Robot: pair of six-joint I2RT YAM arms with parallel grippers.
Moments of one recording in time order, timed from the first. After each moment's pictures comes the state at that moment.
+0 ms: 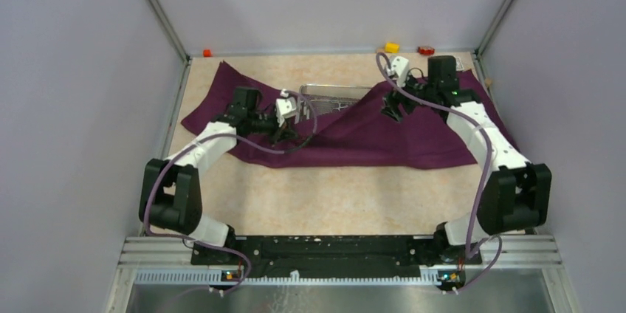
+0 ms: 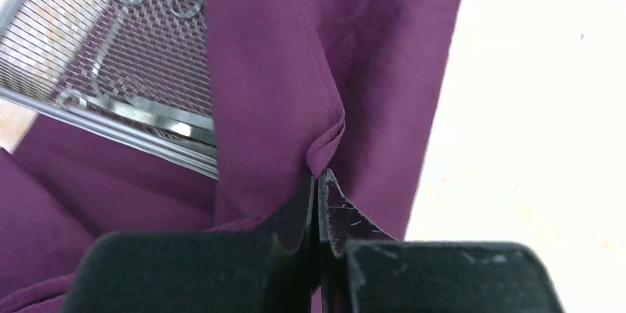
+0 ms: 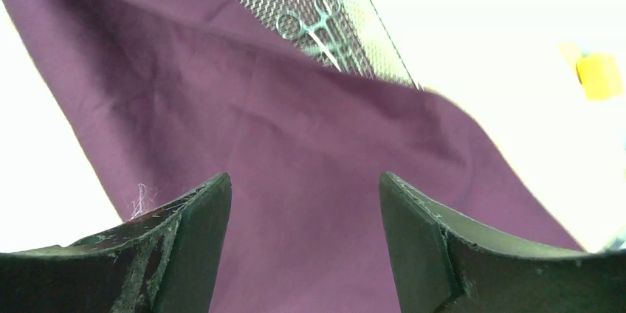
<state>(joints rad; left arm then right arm) -0.23 1.53 1.02 -0.30 0.90 0.67 0.14 1.42 1.19 -0.46 -0.64 -0.63</state>
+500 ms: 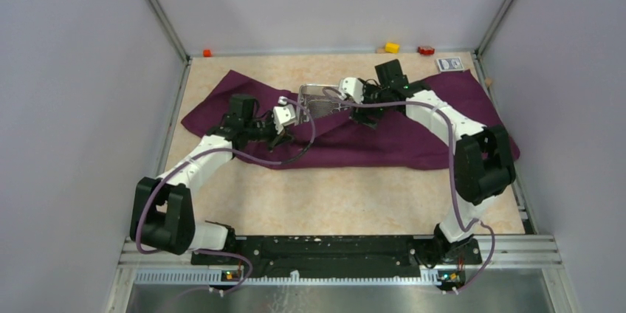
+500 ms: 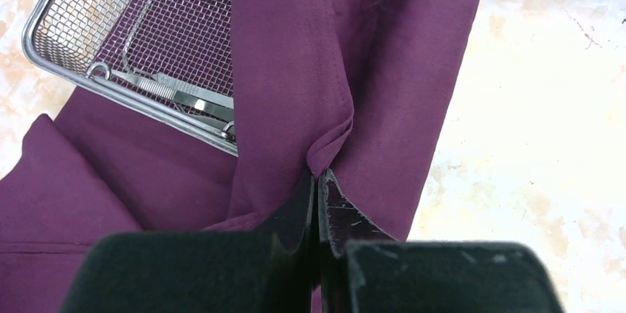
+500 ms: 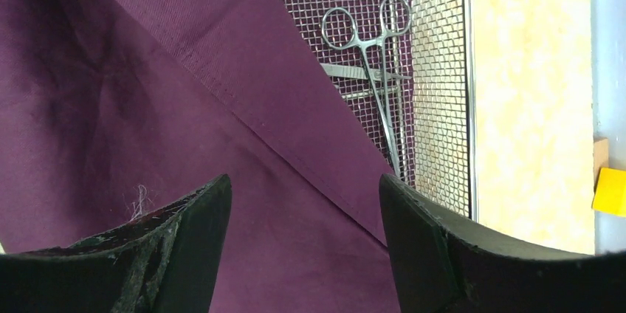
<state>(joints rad) -0.26 1.36 0.86 -0.23 0.76 0.67 0.40 1.73 1.36 -0.50 -0.42 -0.91</state>
